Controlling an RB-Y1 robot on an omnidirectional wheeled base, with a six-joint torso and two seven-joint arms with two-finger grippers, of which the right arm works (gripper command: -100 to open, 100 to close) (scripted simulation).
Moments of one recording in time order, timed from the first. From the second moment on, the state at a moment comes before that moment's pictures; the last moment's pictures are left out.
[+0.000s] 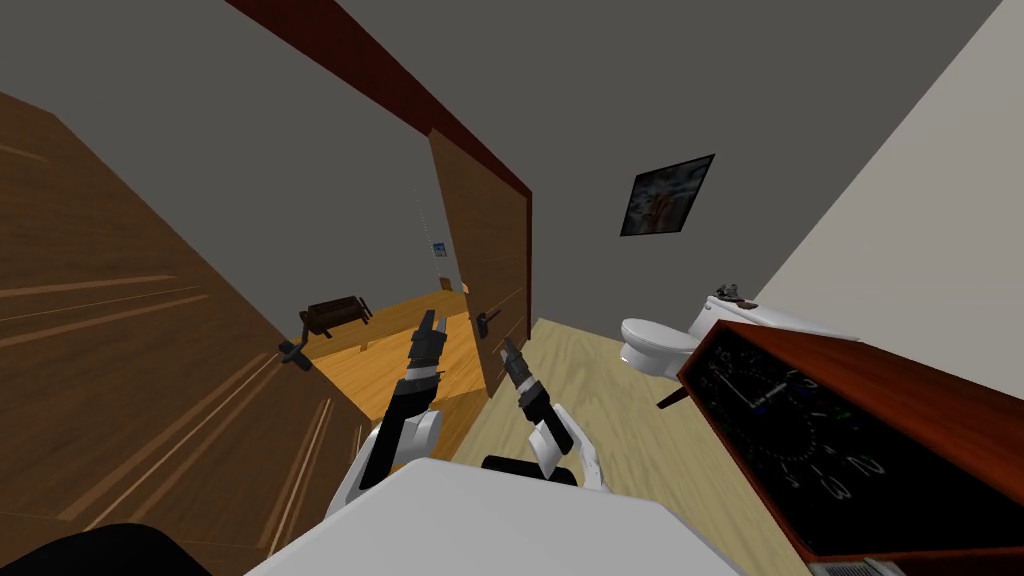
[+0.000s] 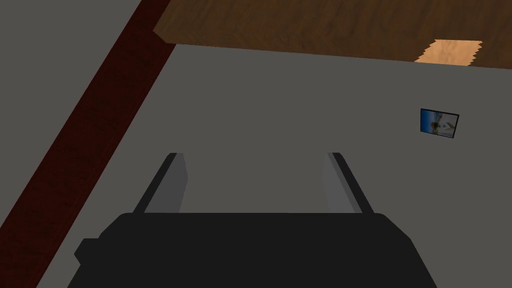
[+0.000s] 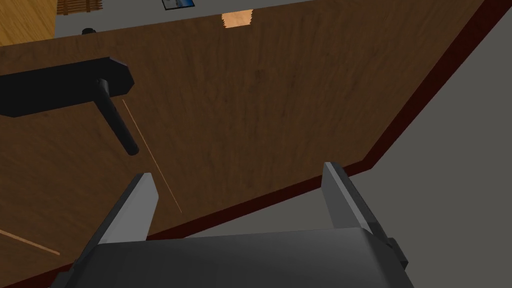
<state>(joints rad) 0.00 -0.11 0.68 -1.56 -0.03 -0.39 -0.12</state>
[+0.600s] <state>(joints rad) -0.09 -0.10 0.81 -1.45 -0.04 -0.37 -0.15</state>
